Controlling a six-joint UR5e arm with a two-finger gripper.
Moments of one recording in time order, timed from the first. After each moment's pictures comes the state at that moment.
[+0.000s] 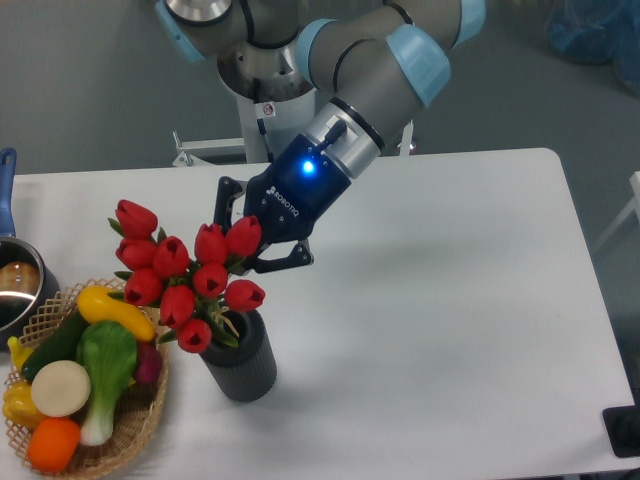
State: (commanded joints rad) arm 2.53 -1.76 -1.65 -0.81 0.41 0.79
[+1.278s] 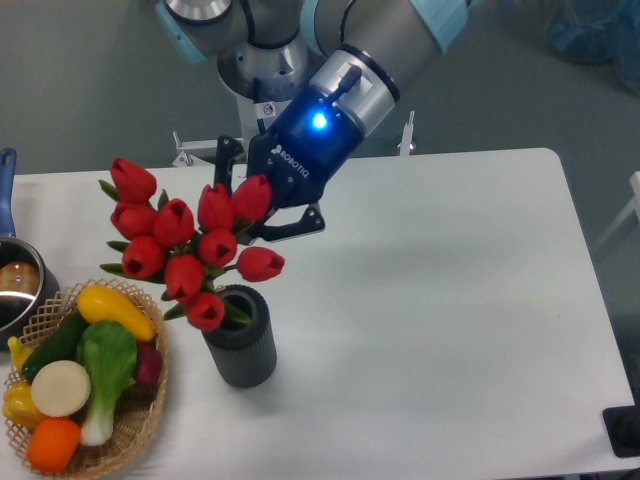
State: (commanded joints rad) arm 2.61 -1.71 -1.61 -0.81 0.42 0.73
